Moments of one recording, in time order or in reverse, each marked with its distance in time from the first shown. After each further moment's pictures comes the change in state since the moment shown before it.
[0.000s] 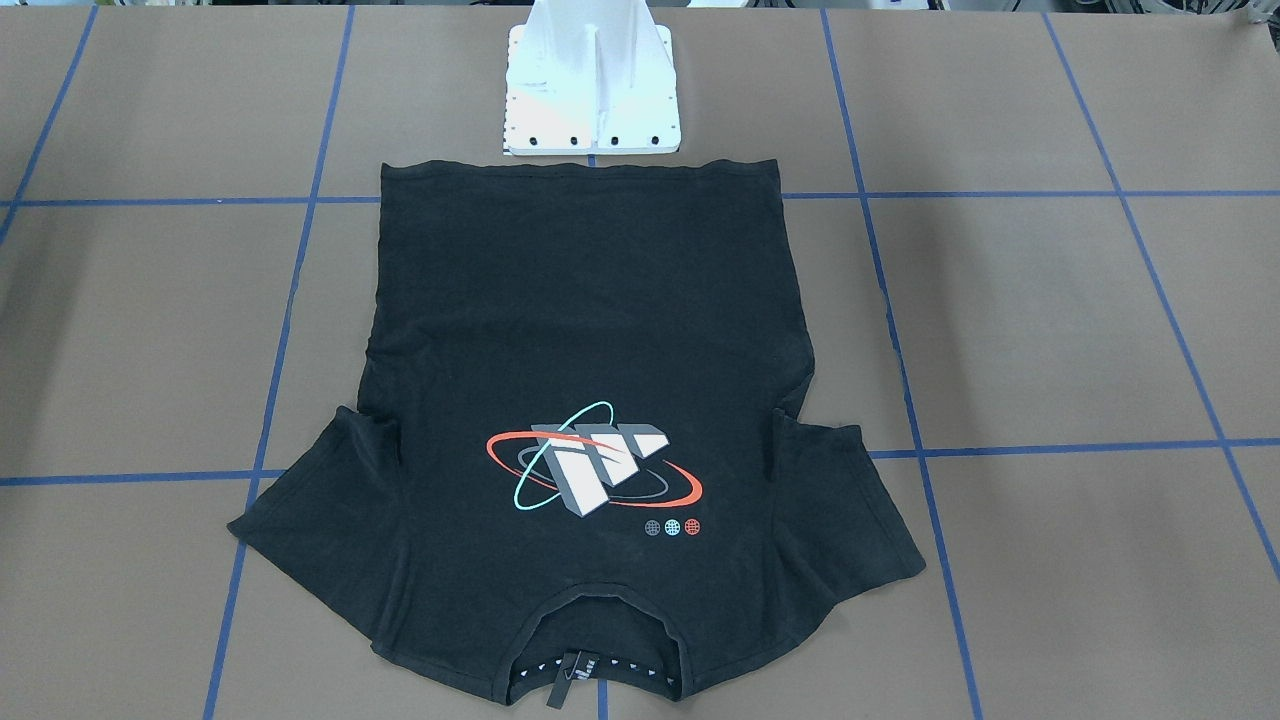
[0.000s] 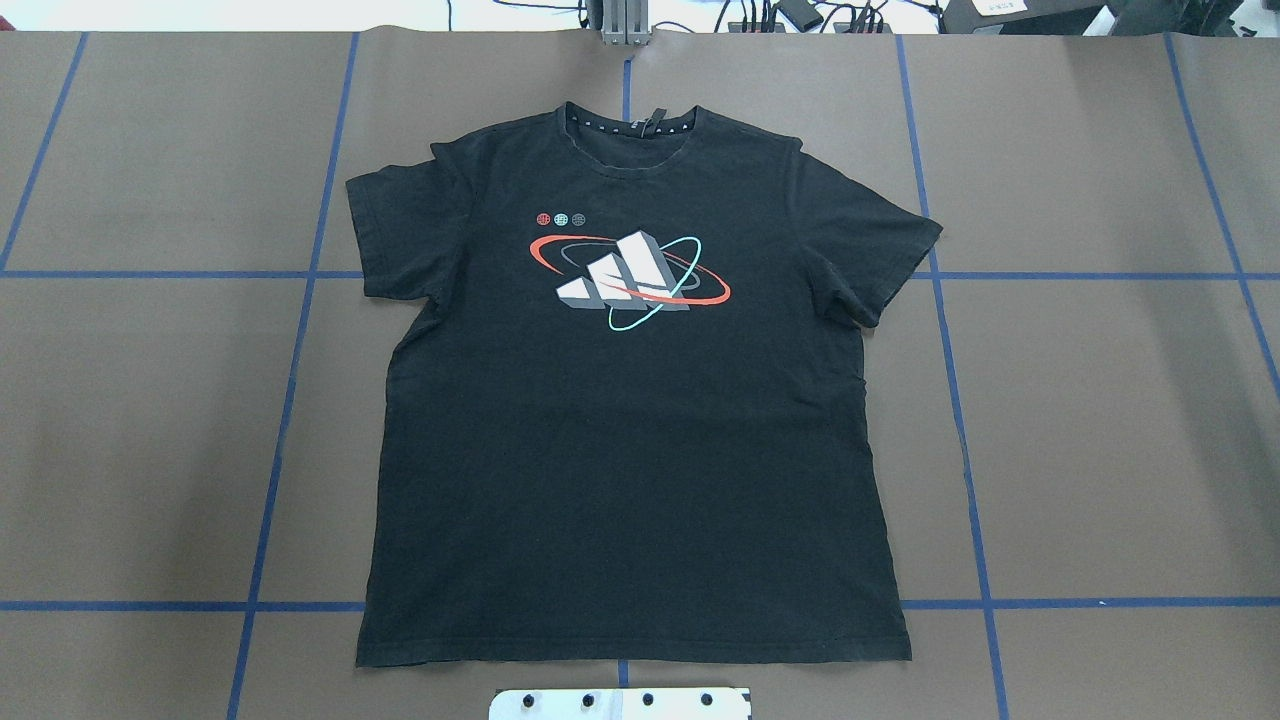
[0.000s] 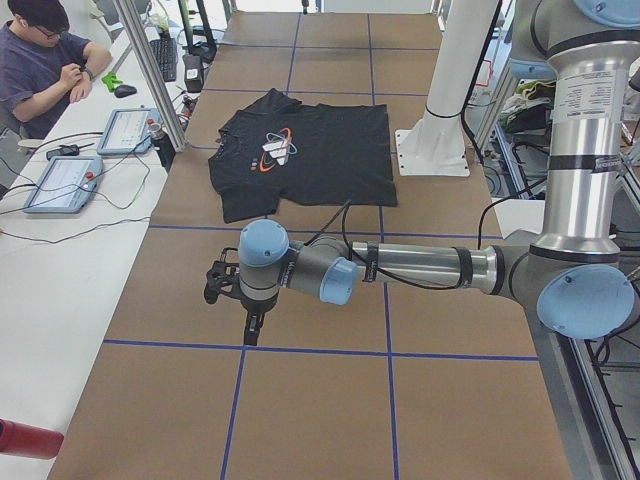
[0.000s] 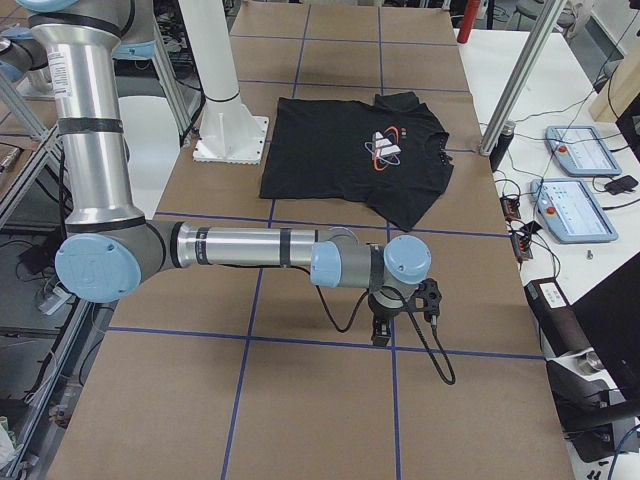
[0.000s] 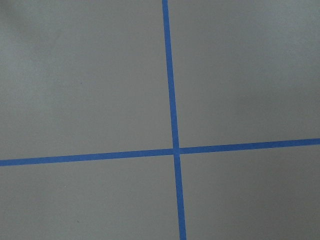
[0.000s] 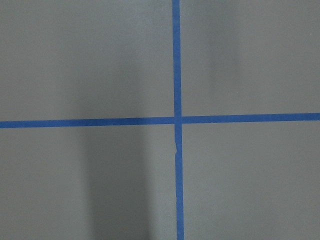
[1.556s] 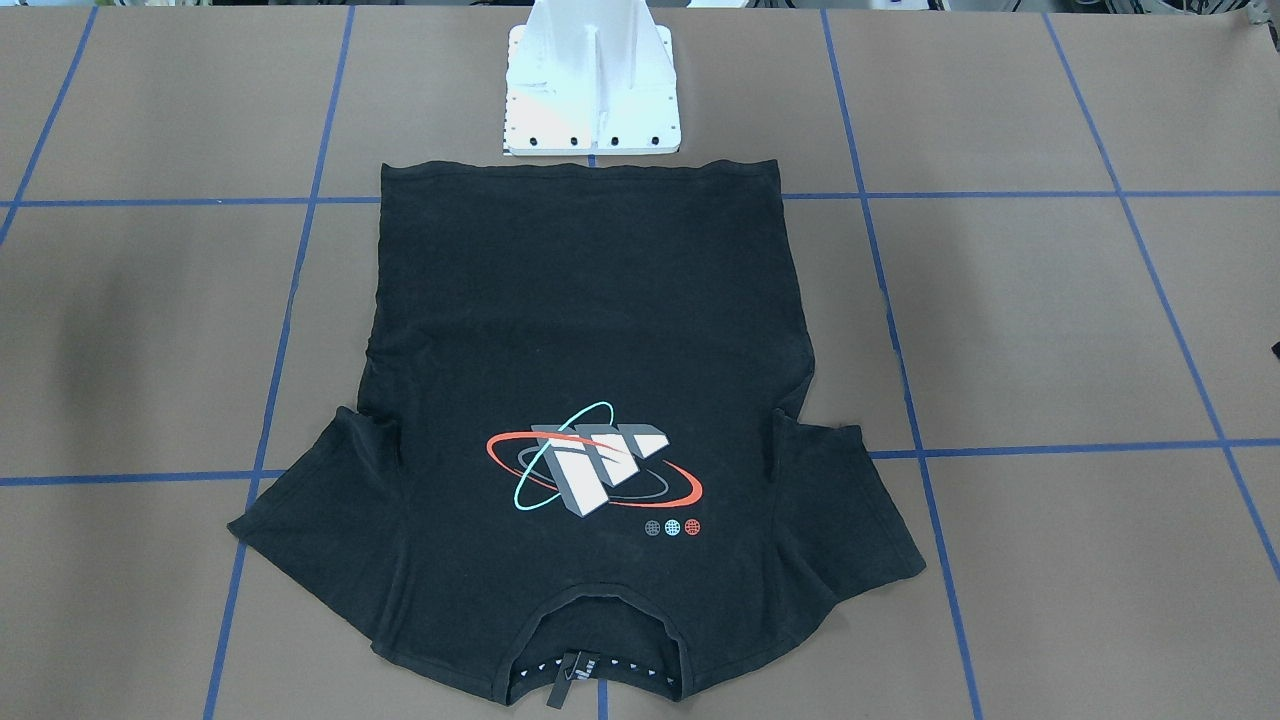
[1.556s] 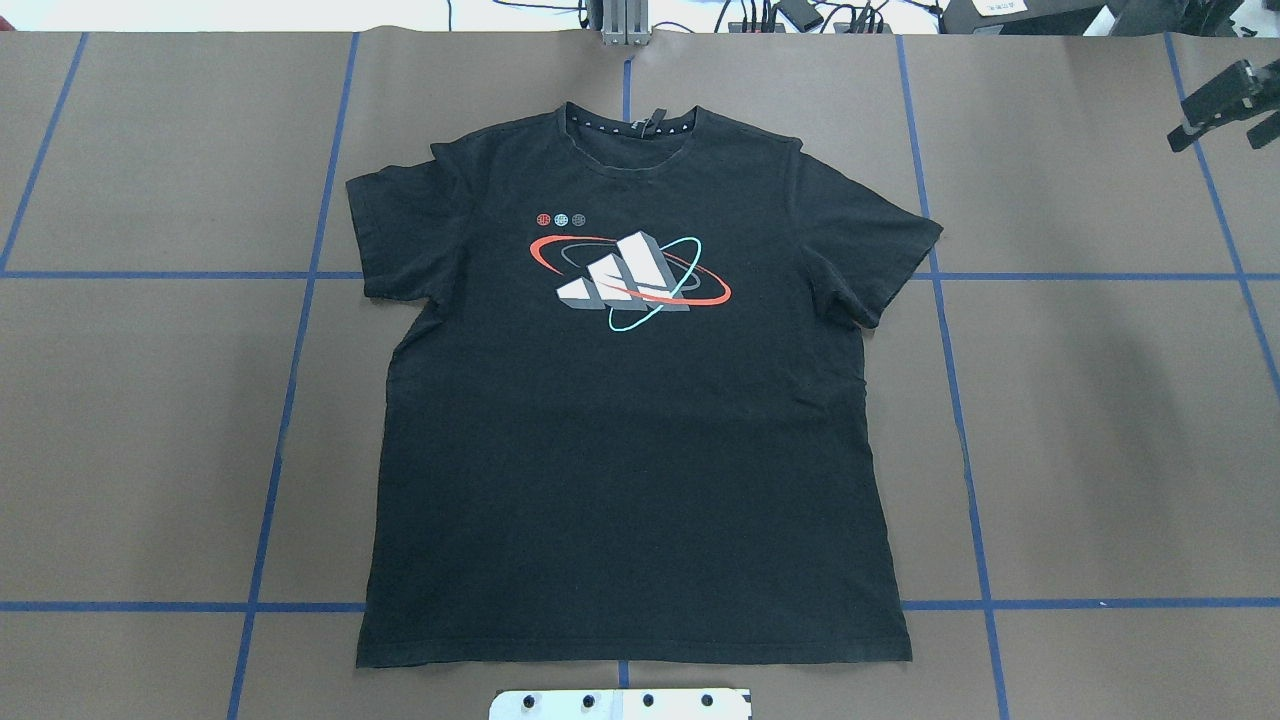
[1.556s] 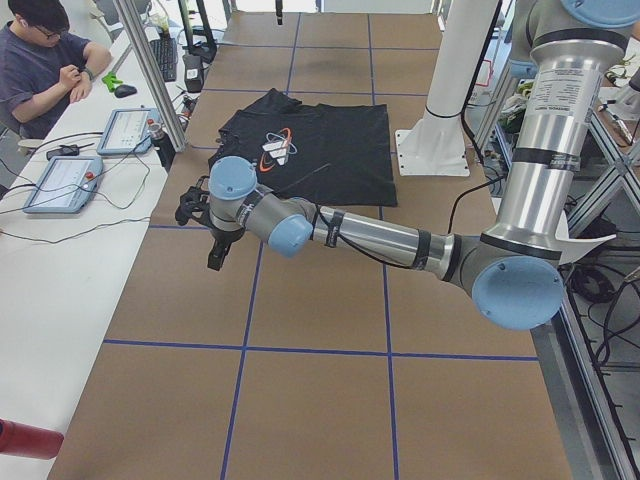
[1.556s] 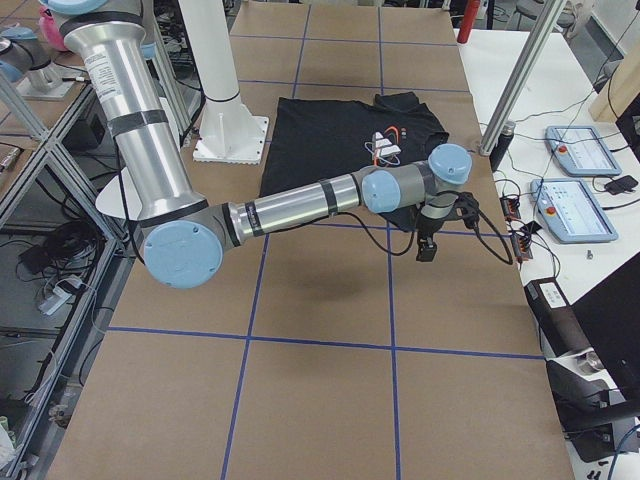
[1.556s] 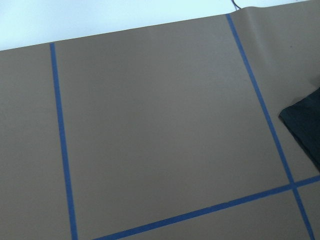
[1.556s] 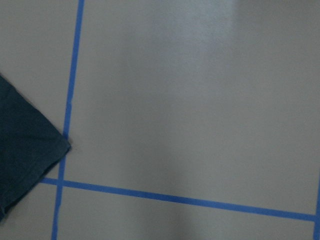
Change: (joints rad) left arm 0.104 -0.209 0.031 -0.176 -0.095 -0.207; right arm -0.189 0.289 0.015 0.000 -0.006 0.199
